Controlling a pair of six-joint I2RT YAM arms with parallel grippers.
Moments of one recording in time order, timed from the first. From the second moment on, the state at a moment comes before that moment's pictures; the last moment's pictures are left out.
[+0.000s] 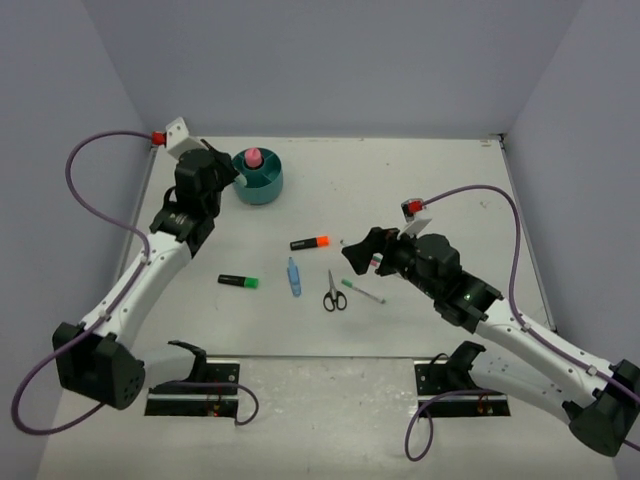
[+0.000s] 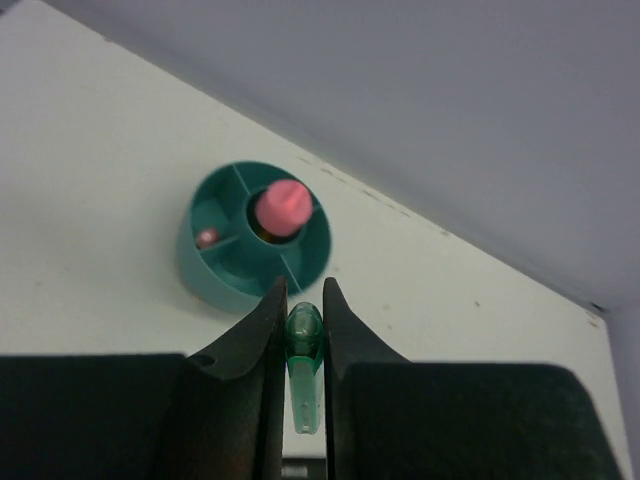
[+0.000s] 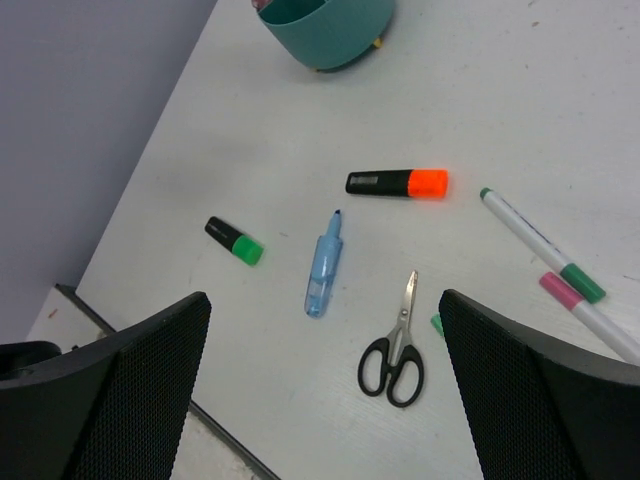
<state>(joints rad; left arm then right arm) -0.33 1.21 1.08 -0.10 -0.43 -0.63 0.78 0.86 0.68 -0.10 0.10 0.61</state>
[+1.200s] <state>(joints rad) -0.08 1.87 1.12 0.65 -0.21 -0.42 0.78 0.81 0.58 -0.04 -0.09 0.58</state>
